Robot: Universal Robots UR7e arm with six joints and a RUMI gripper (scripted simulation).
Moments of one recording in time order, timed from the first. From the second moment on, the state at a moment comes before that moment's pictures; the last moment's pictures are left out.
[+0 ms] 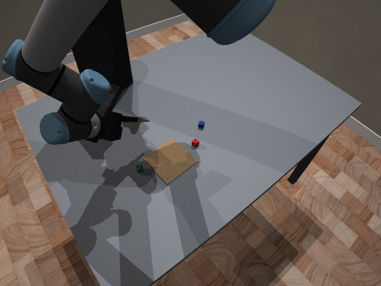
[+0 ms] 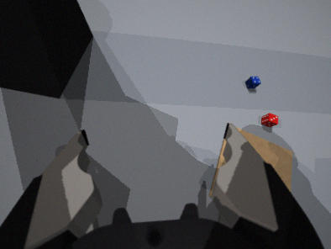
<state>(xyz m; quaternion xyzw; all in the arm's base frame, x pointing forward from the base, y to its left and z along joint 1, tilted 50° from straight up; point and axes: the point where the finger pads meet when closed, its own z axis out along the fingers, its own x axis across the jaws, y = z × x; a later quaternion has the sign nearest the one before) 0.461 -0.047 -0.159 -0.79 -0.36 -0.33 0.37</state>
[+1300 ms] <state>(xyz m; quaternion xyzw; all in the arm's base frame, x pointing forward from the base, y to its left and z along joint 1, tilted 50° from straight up) 0.491 -0.108 -0.139 -0.68 -0.62 -0.39 0.05</state>
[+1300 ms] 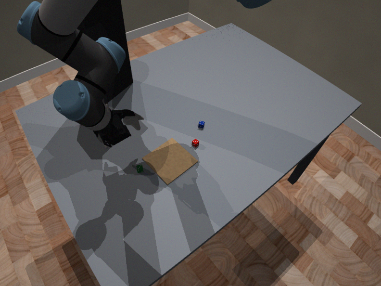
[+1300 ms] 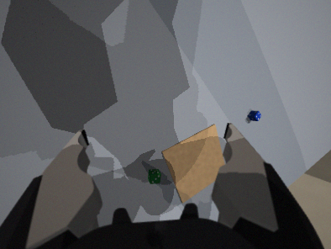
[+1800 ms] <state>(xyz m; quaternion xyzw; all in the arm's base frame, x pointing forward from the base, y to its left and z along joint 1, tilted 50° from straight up) 0.502 -0.130 -0.115 -0.61 -0.70 -0.37 -0.07</state>
